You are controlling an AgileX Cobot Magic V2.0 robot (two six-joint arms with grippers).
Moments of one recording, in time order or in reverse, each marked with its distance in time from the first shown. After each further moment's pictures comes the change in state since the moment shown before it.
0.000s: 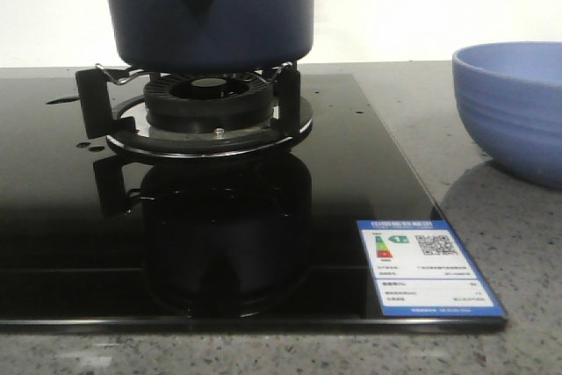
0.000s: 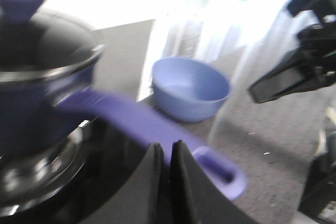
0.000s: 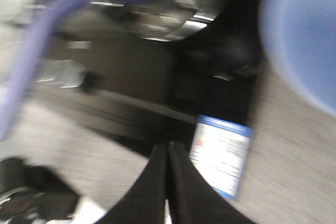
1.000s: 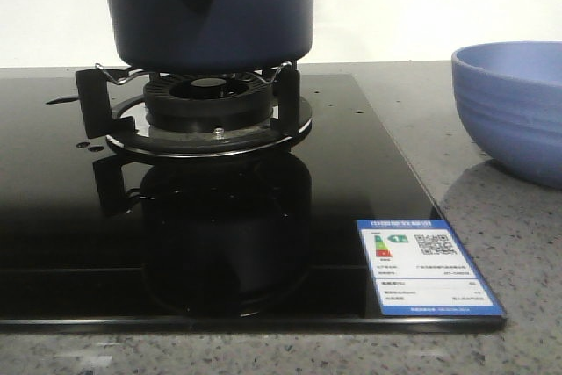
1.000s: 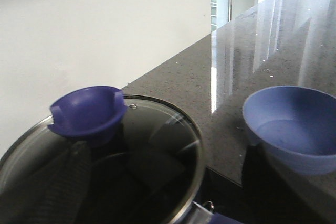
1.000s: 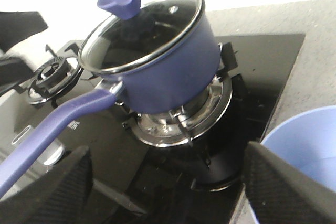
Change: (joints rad) left arm 0.006 0.477 -0.303 -0.216 -0.189 0.541; right arm 0.000 -0.003 -0.002 0.119 -0.304 -0.336
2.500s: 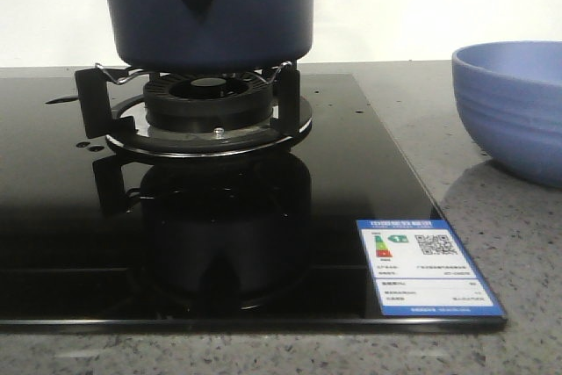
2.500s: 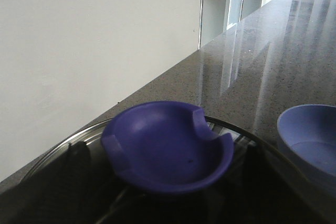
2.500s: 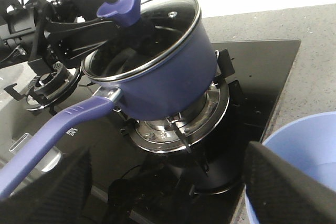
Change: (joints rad) left arm 0.213 0.429 -0.190 -0.322 0.420 0.384; right arm 0.000 0.000 0.000 0.008 -0.013 -0.002
